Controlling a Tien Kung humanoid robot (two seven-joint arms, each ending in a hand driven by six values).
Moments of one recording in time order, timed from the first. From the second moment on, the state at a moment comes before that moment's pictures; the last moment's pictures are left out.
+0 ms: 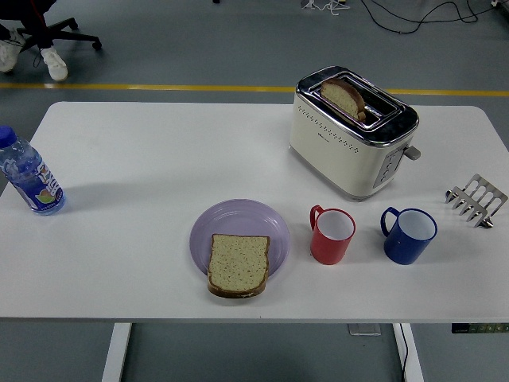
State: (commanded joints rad) left arm -0.17 0.09 -0.33 -0.20 0.47 0.08 0.05; right arm -0.01 -0.19 1.76 1.72 -0.08 -0.31 -0.10
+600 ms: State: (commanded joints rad) left arm -0.17 0.08 -0.33 -0.20 0.47 0.08 0.05; right arm 0.01 -0.19 1.75 1.66 0.03 -0.35 -0.15
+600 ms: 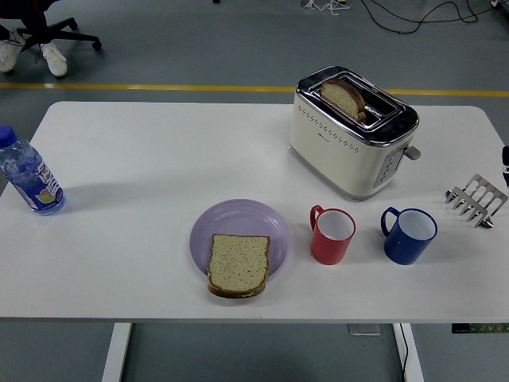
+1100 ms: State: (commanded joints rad) left arm -0.18 0.08 -0.33 -0.20 0.47 0.08 0.05; right arm 0.03 -0.19 1.74 1.61 0.02 -0.32 -0.15
